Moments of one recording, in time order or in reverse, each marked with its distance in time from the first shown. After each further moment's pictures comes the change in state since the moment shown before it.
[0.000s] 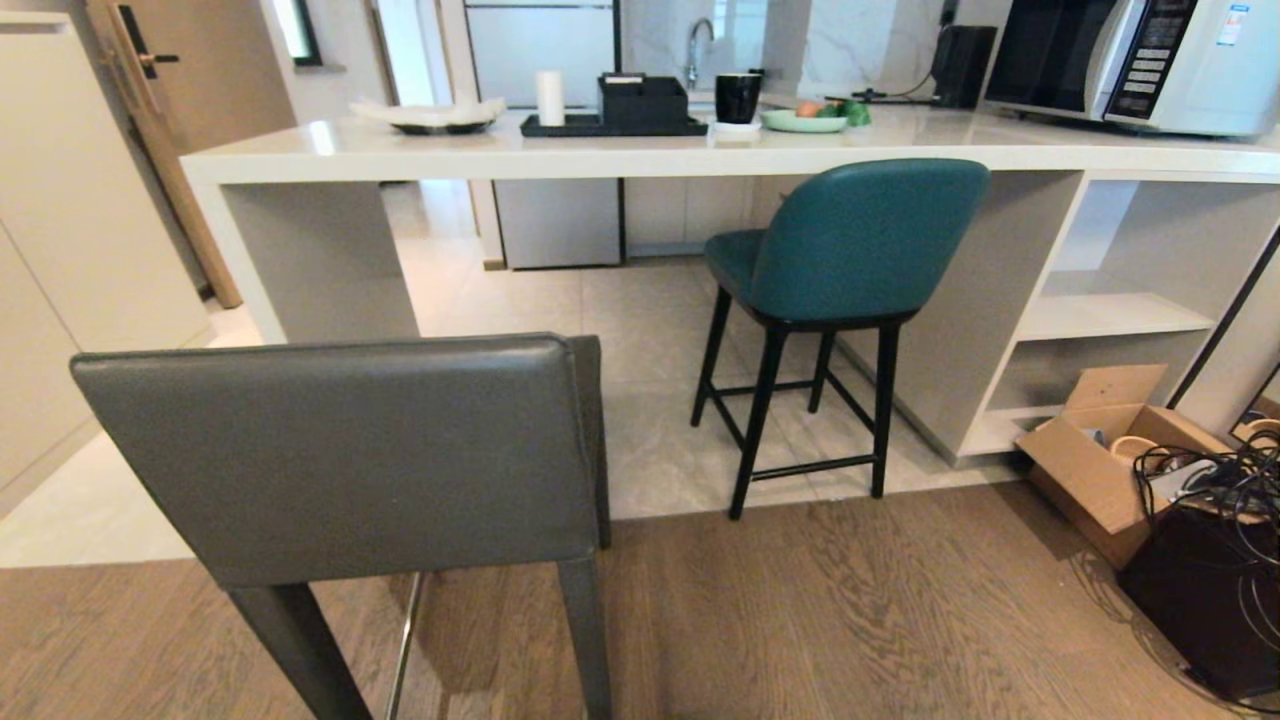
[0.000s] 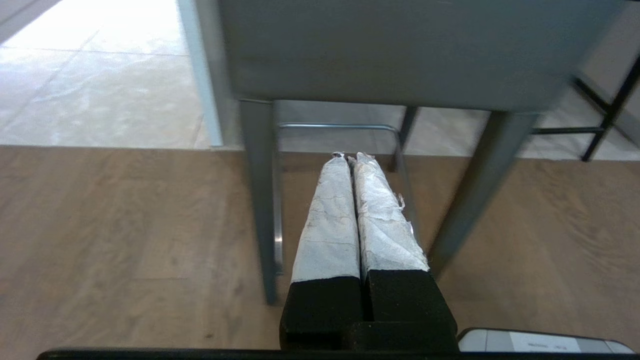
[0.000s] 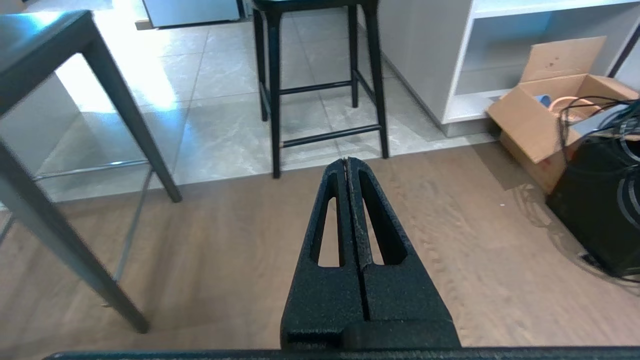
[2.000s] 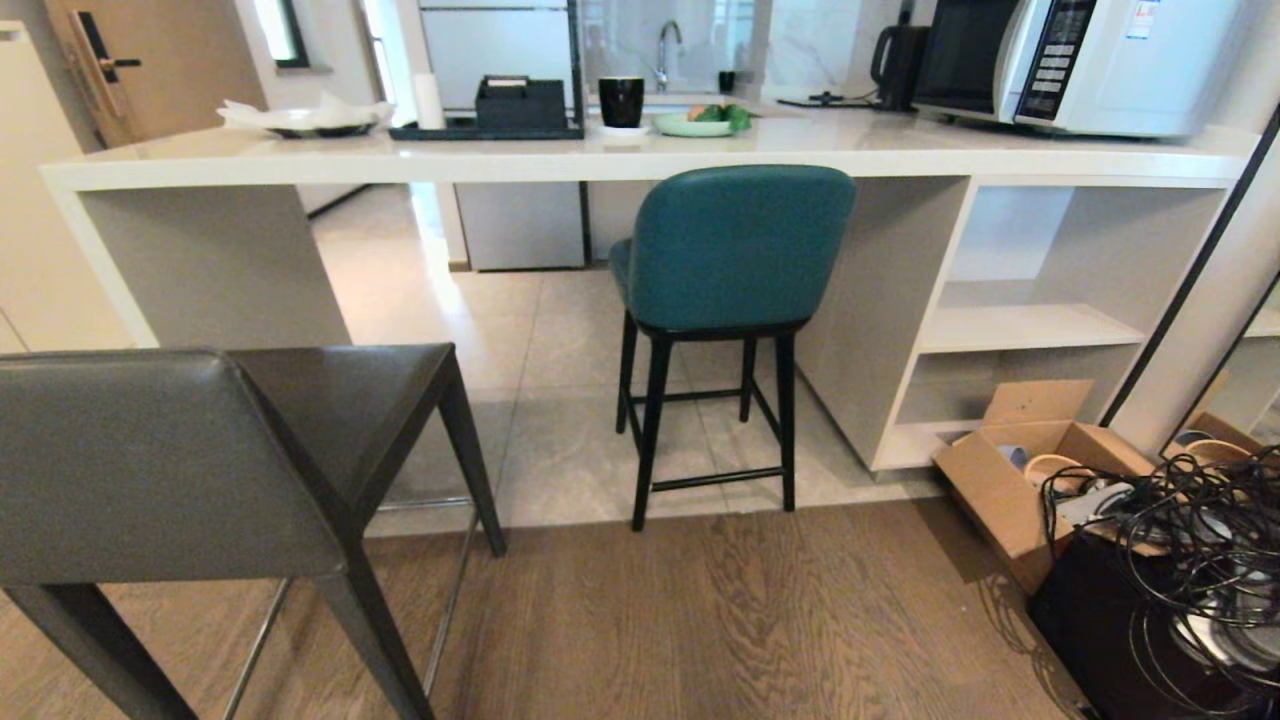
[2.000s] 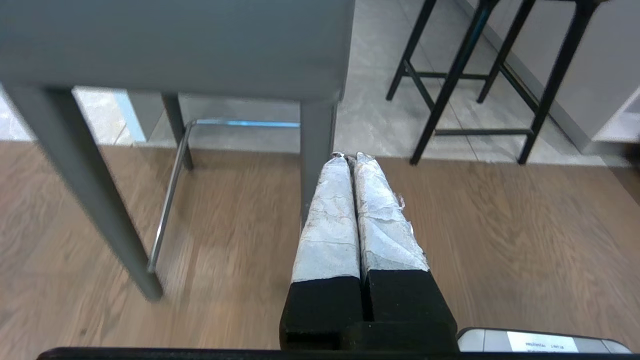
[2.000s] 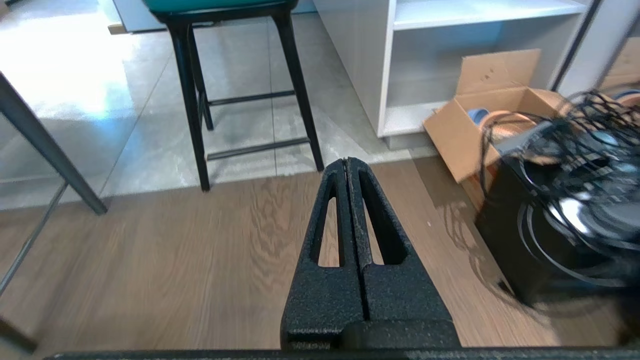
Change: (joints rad) left arm -0.001 0.000 0.000 -0.002 -0.001 -0.003; right arm 0.000 0.000 0.000 0.000 -0.001 0.004
